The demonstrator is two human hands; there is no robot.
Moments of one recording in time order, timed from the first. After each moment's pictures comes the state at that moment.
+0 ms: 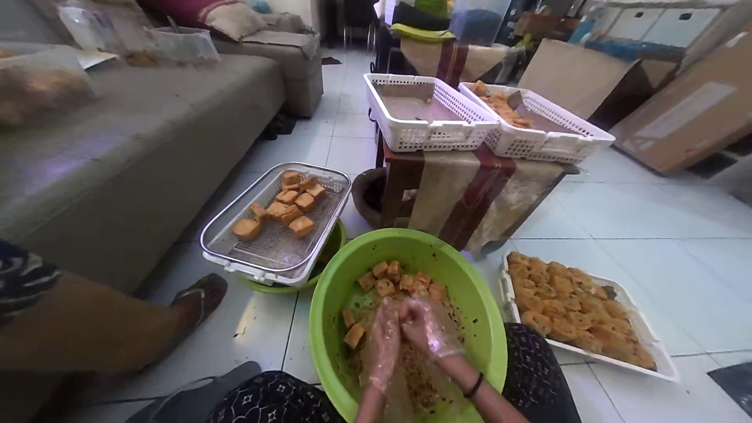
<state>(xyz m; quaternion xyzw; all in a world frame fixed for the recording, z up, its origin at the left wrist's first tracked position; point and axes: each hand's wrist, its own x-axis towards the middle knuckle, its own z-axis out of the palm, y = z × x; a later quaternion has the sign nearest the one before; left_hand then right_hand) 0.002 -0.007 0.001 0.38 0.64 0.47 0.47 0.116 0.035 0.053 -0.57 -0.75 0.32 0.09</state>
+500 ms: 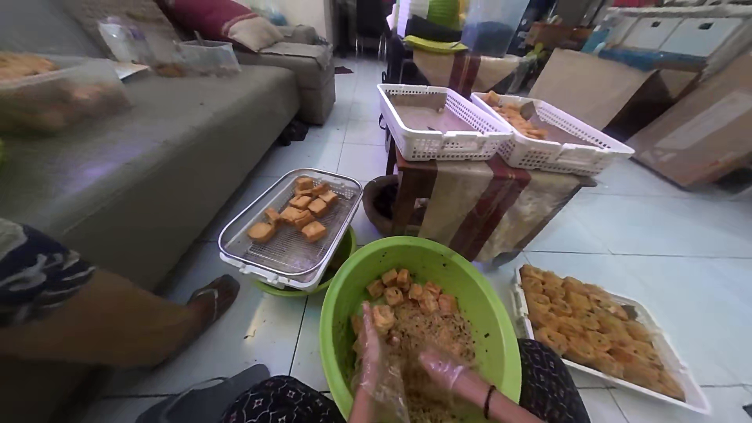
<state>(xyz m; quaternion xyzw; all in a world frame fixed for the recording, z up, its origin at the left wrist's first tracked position) -0.019 0.005 0.011 0.05 0.55 0.60 0.58 0.137 0.021 0.006 -0.41 -0.81 0.35 -0.22</state>
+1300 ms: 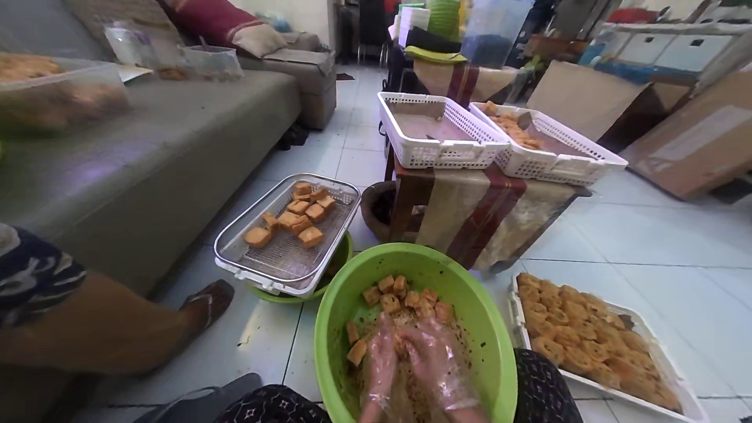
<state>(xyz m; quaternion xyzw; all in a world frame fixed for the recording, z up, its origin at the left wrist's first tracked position) -0.004 -0.005 -0.002 0.30 0.66 0.50 0.47 0.107 0.003 0.065 -0.57 -0.78 0.22 0.13</state>
